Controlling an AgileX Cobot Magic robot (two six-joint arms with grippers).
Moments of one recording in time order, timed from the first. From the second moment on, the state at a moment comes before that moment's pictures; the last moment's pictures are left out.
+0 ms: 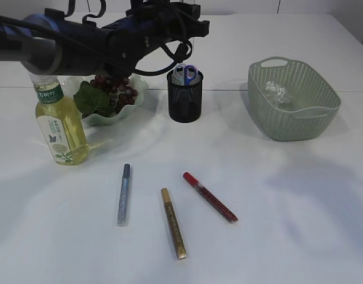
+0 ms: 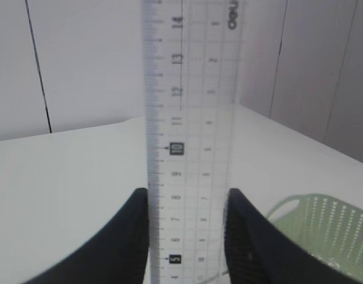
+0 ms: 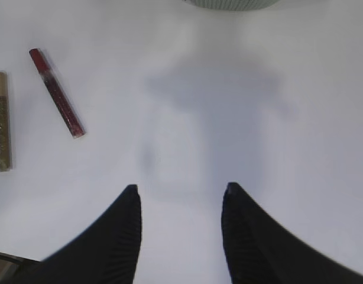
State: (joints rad) left arm -0.55 2.16 -1.62 -0.14 -0.44 0.07; right arm 0.19 1.23 -1.26 0.01 1.25 0.01
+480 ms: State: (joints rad) left arm -0.51 2.30 -1.73 -0.17 -0.40 0.07; right arm 0.19 1.23 -1.26 -0.03 1.25 0.01
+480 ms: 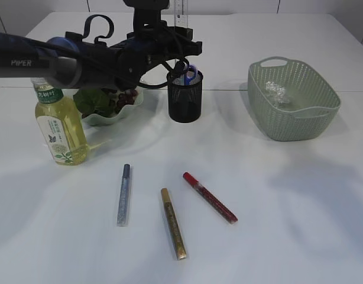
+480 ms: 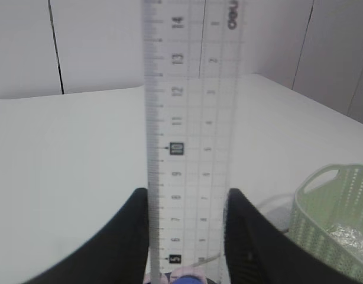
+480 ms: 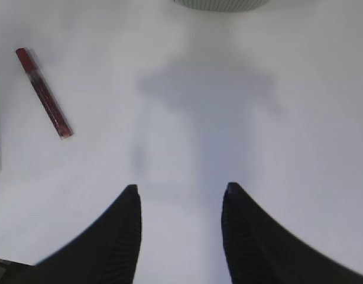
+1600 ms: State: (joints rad) left arm -0.51 2.39 -1.81 -0.17 -0.38 0.06; right arm 0.19 1.23 -1.26 -0.03 1.25 0.01
